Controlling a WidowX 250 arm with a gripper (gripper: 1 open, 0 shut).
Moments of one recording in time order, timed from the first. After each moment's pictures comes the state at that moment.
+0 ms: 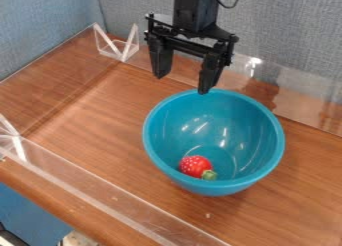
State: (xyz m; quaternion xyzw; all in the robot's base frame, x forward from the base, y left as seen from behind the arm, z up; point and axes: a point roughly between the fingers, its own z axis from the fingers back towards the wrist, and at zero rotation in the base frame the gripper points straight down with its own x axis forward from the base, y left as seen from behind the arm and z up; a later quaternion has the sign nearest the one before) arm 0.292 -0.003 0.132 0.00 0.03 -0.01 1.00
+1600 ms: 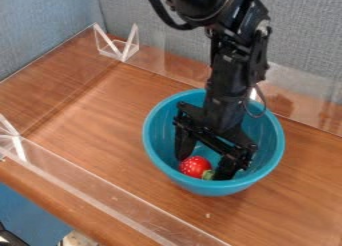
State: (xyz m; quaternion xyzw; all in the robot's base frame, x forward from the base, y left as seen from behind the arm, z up) arm 0.257 -0.054 0.044 0.01 0.07 -0.11 0.99
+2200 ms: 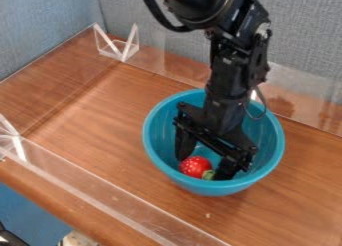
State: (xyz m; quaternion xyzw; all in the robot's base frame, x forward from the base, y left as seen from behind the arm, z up) arm 0.256 -0.055 0.044 0.02 0.06 -0.11 0.99
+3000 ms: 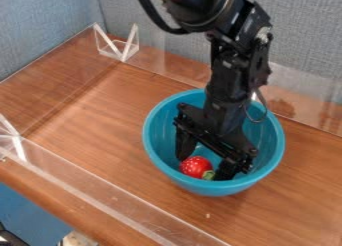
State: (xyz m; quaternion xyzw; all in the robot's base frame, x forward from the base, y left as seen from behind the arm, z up) arm 0.256 -0.056 0.045 0.03 0.04 -0.11 0.99
